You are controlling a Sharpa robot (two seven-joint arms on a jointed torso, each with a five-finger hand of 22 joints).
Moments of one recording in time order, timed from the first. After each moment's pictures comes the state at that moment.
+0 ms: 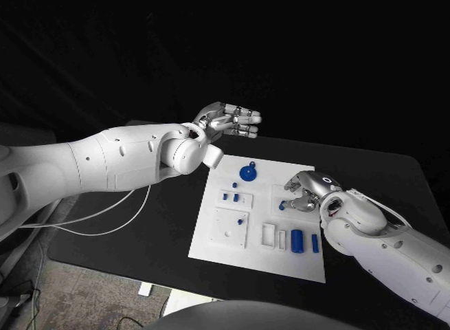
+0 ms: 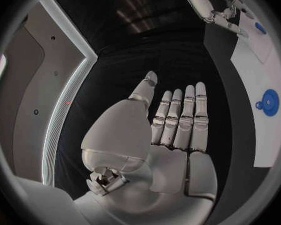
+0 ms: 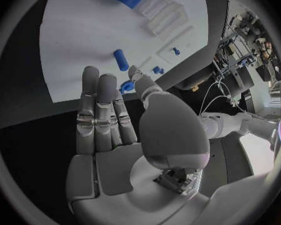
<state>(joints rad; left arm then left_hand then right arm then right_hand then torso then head) 1.27 -0.74 -0.11 1.31 -0.06 -0.19 0.36 1.34 0.03 0.01 -0.16 0.12 0.98 0.16 0.07 0.06 1.01 0.16 0.07 0.06 1.05 0.16 0.06 0.06 0.09 0.98 0.14 0.18 0.08 0.81 -0.53 0.28 1.28 -1.85 -0.21 -0.28 1.31 -0.17 0.25 -0.16 0.12 1.03 0.10 0.06 0.06 1.08 0.10 0.06 0.06 1.44 -0.02 0.78 0.56 0.15 1.46 -0.04 0.15 1.14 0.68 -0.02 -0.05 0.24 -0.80</state>
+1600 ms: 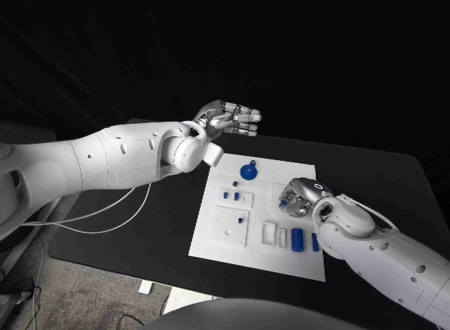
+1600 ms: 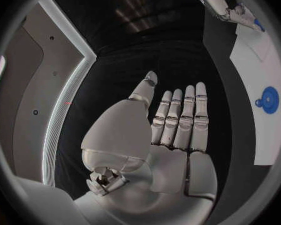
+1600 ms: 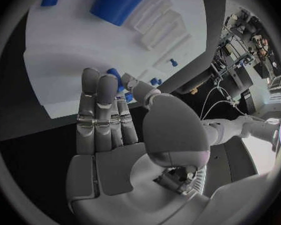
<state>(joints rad) 1.27 -0.74 -0.11 1.29 -0.06 -0.19 0.36 1.34 0.03 0.01 -0.16 0.12 0.98 0.16 0.07 0.06 1.01 0.16 0.07 0.06 1.05 0.16 0.06 0.06 0.09 0.97 0.14 0.18 0.08 0.80 -0.48 0.25 1.22 -1.83 -0.21 -0.27 1.23 -0.12 0.60 -0.22 0.06 1.20 0.10 0.06 0.06 1.29 0.04 0.06 0.06 1.44 -0.05 0.79 0.58 0.12 1.47 -0.07 0.18 1.22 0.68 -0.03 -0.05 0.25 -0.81</state>
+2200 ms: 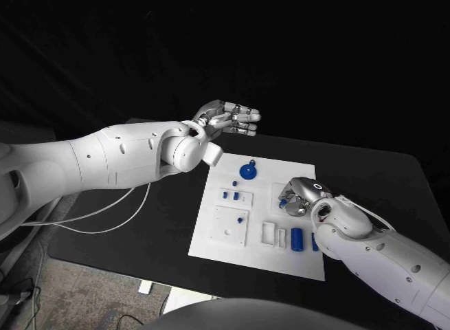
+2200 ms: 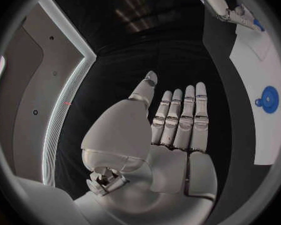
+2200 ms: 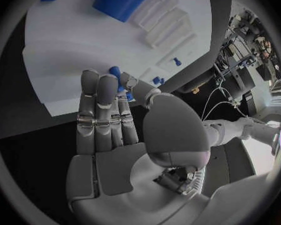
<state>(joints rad) 1.27 -0.74 -0.11 1.29 -0.06 -0.19 0.36 1.34 0.03 0.01 -0.16 0.12 0.98 0.16 0.07 0.06 1.01 0.16 0.07 0.06 1.05 0.16 0.06 0.06 0.09 0.97 0.14 0.18 0.08 0.80 -0.48 0.23 1.21 -1.84 -0.25 -0.29 1.24 -0.10 0.66 -0.26 0.08 1.25 0.08 0.06 0.07 1.34 0.04 0.06 0.06 1.45 -0.06 0.79 0.59 0.11 1.46 -0.08 0.20 1.28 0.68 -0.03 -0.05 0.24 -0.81</state>
